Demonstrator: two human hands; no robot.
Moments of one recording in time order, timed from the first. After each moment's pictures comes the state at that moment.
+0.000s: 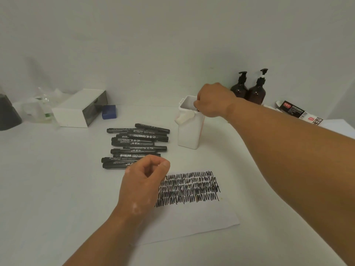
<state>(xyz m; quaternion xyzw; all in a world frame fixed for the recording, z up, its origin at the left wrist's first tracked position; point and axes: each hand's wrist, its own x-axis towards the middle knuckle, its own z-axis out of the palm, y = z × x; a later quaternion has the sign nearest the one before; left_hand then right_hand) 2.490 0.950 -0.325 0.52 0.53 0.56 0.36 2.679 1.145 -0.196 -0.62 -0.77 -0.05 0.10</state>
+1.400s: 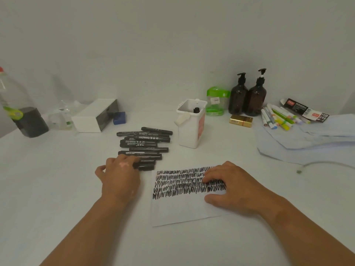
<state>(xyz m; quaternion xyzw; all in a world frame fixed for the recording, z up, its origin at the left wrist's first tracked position) 2.444 0.969 -0.346 0.58 0.78 0.25 -0.06 2.756 0.970 -0.331 -0.49 -0.85 0.15 0.16</state>
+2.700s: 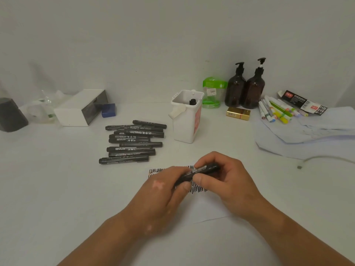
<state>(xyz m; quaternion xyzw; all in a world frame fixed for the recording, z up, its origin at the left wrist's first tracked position) 2.521 0.921 -0.321 0.81 0.44 0.35 0.17 2.720 0.941 -0.311 -0.39 -0.67 0.44 0.46</state>
